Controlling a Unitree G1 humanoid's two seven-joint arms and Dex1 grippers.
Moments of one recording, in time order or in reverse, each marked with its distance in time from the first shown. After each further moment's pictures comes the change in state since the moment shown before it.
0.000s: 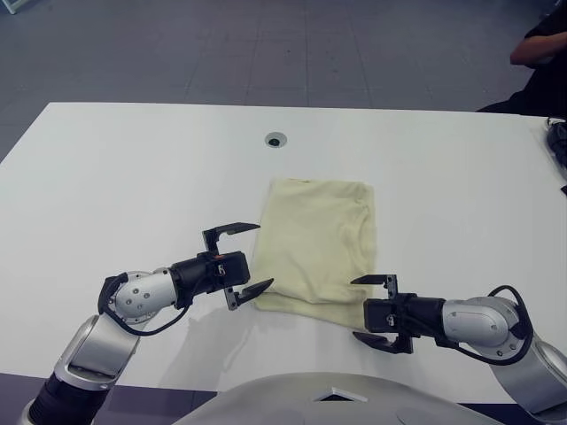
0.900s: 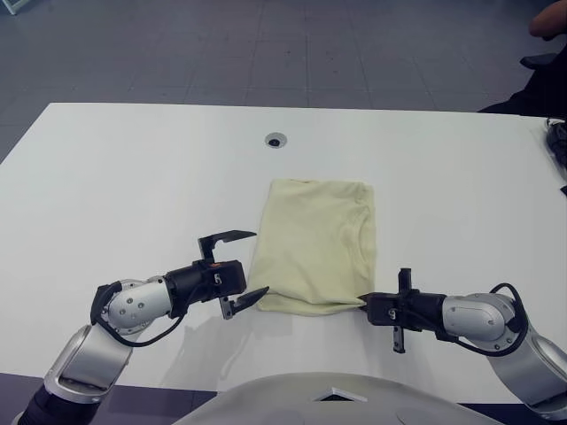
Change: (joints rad) left arm 0.069 0.034 0.033 -0.052 -0.018 0.001 -0.033; right arm -0.005 -0.013 -0.011 0.057 0.000 -0.019 -0.013
